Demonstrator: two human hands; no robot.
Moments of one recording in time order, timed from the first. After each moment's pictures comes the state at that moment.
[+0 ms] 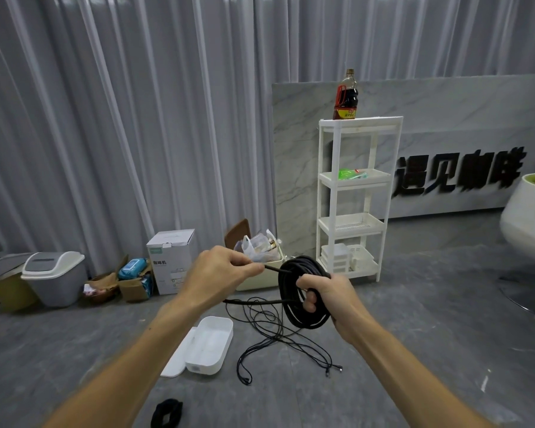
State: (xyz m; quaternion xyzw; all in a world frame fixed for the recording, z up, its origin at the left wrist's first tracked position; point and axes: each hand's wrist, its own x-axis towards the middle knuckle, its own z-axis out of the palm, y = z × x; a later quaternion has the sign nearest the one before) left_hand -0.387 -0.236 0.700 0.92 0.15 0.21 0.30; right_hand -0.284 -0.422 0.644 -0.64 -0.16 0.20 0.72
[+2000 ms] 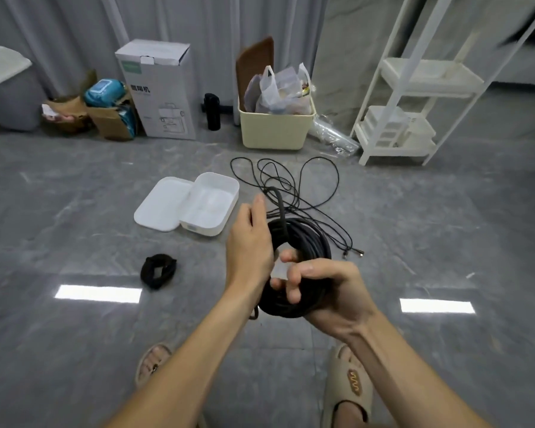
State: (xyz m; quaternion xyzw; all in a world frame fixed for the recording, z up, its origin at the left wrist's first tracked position) left_hand -0.290 -0.187 0.386 0.67 0.36 0.28 0.59; right_hand -0.256 -0.309 0.391 -0.35 -0.10 0.56 0.75
